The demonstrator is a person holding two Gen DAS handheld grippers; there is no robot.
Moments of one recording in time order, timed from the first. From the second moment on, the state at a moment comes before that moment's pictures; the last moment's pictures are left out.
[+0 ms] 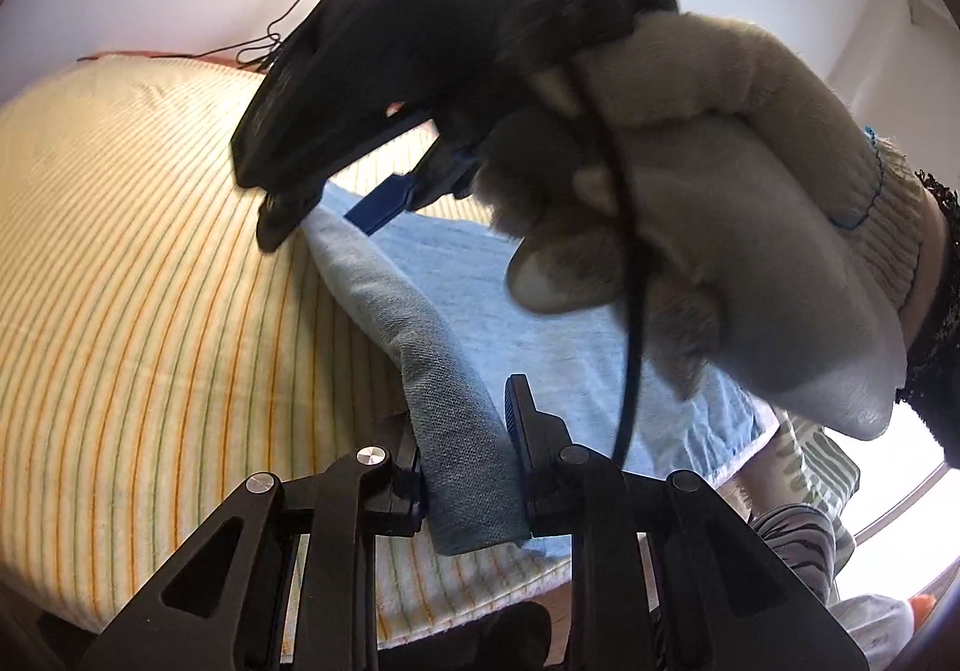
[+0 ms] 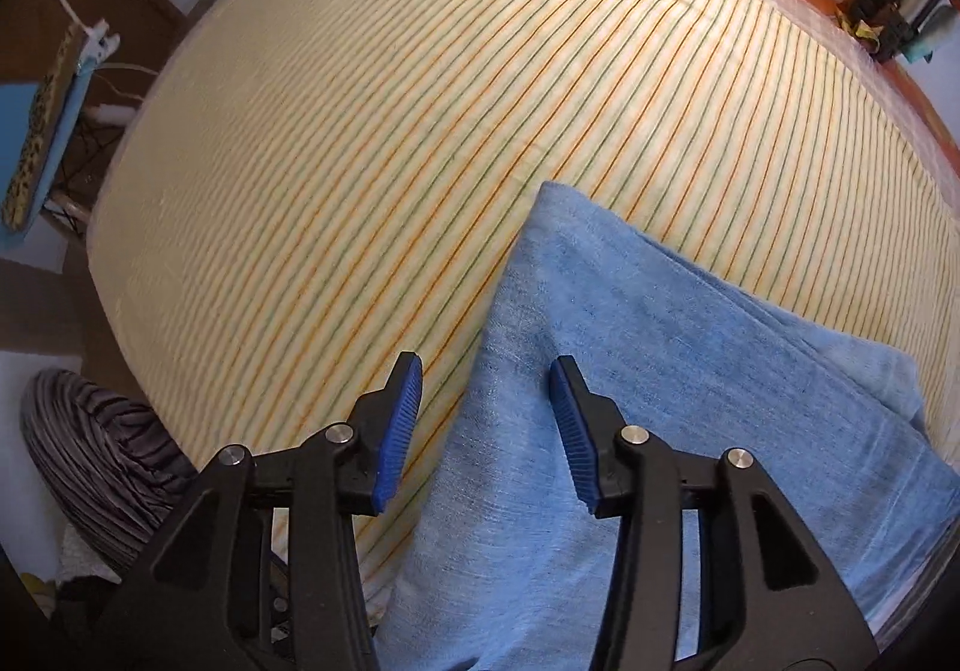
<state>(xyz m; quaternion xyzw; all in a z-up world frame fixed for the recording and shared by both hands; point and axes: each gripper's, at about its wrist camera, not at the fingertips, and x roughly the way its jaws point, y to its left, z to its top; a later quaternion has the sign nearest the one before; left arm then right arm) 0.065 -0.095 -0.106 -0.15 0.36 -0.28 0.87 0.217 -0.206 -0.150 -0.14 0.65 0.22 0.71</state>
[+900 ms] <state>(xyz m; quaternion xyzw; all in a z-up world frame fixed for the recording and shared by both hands) 0.080 -0.205 -0.048 -0.13 0.32 -0.44 0.83 0.183 -0.436 -0.047 0.09 0.51 0.19 0.83</state>
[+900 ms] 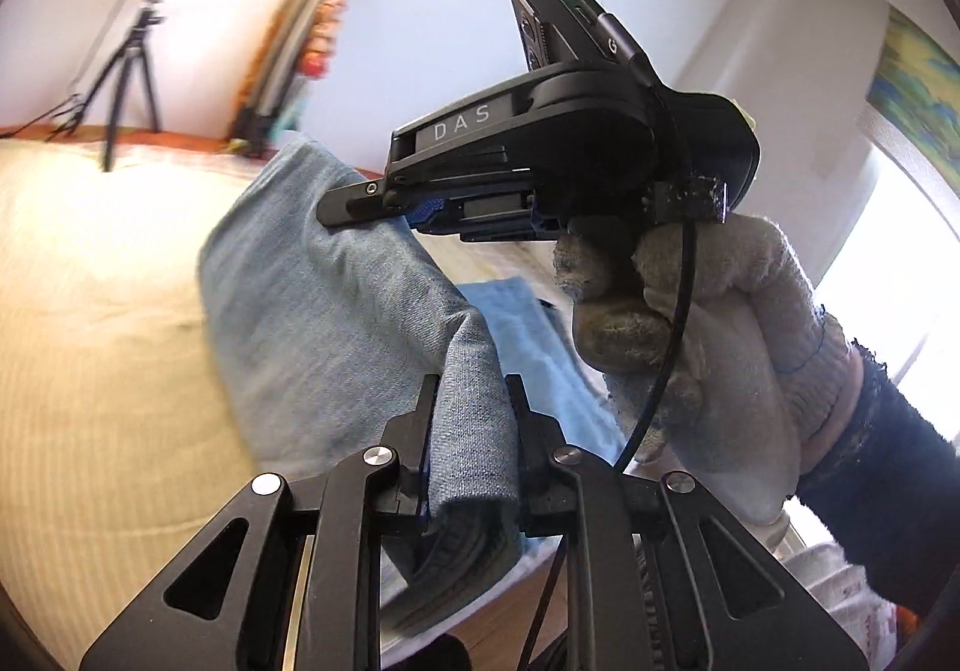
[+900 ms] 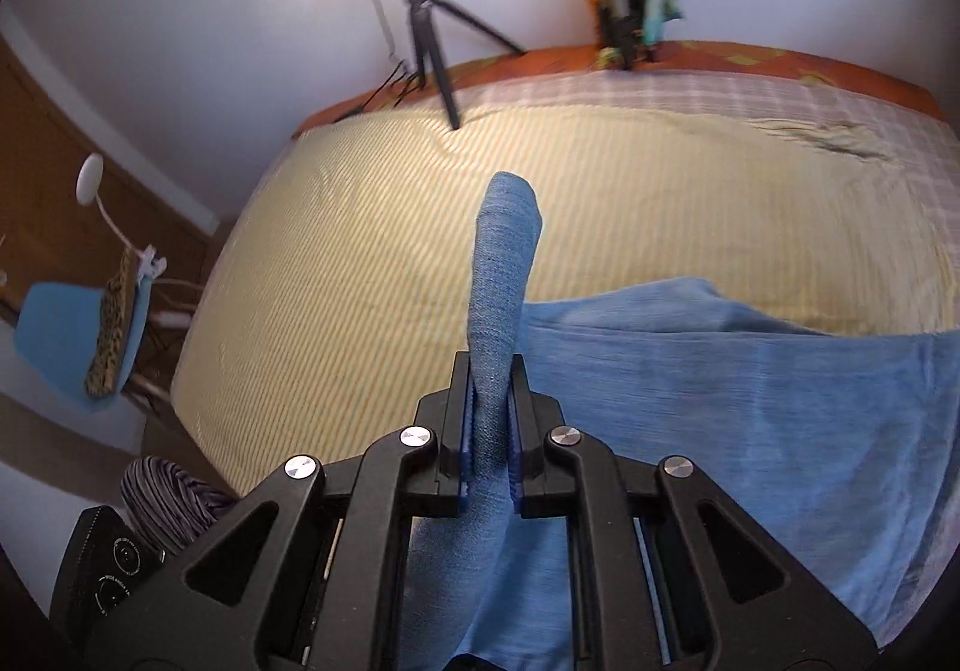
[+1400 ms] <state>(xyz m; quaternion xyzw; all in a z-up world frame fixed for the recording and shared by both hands) 0.111 -0.301 -0.060 -0.11 0.34 -0.50 0.79 0.168 -0.553 -0.044 0.11 0.48 0.11 0.86</state>
